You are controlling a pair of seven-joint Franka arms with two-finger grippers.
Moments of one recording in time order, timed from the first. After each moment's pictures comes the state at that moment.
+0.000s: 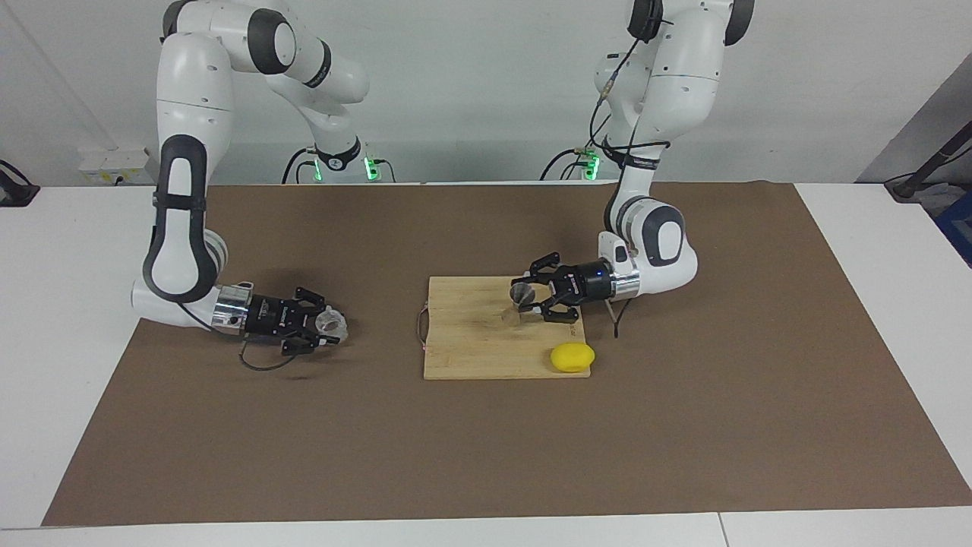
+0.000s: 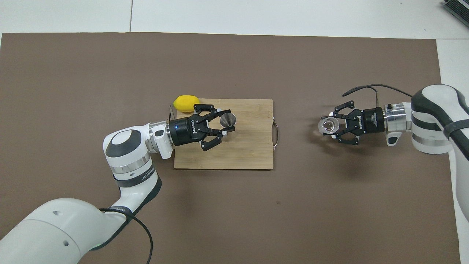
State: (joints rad) left arm -0.41 0.39 0.04 -2.09 -2.03 1.86 2.34; right arm -0.16 0.49 -0.04 -1.88 1.09 1.74 0.65
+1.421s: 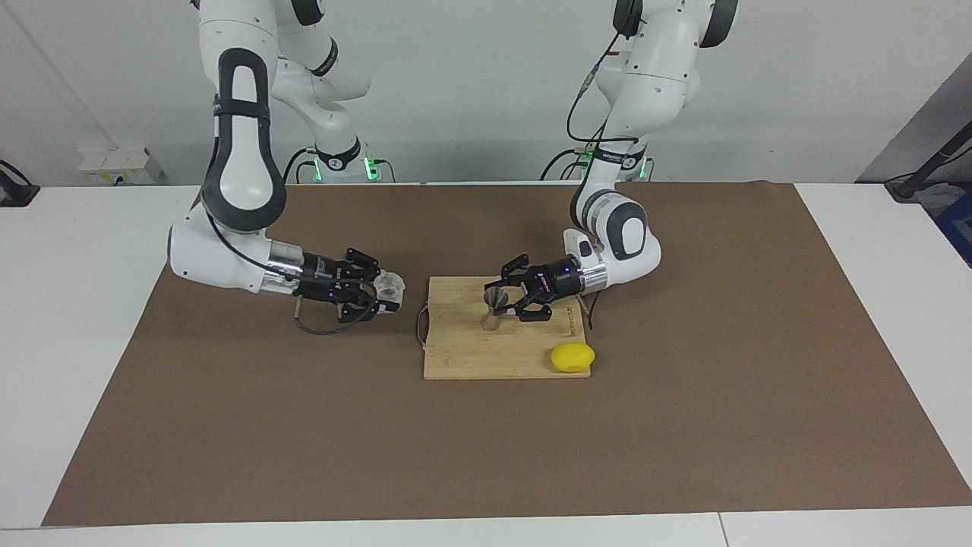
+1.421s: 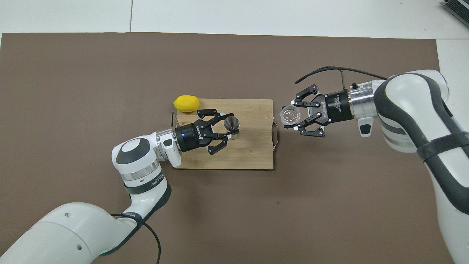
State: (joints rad) left arm -0.46 0.39 0.04 -2.13 -2.13 1.93 2.49; right arm 0.12 0.29 -0.04 -1.85 1.06 1.87 1.12
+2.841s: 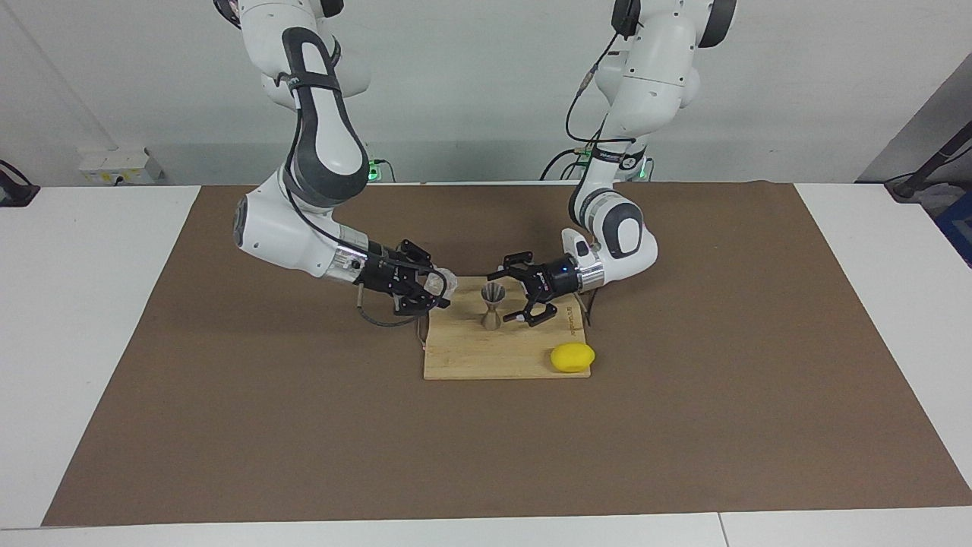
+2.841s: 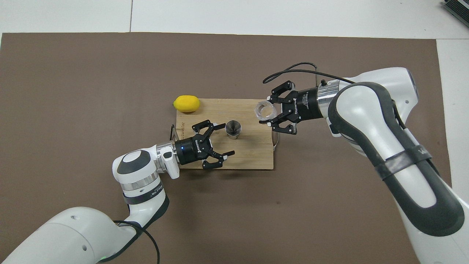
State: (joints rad) left arm -0.46 0.38 0.05 -2.24 -2.13 1.89 2.49; right arm 0.28 0.28 -0.04 -1.82 1.01 2.07 1.31
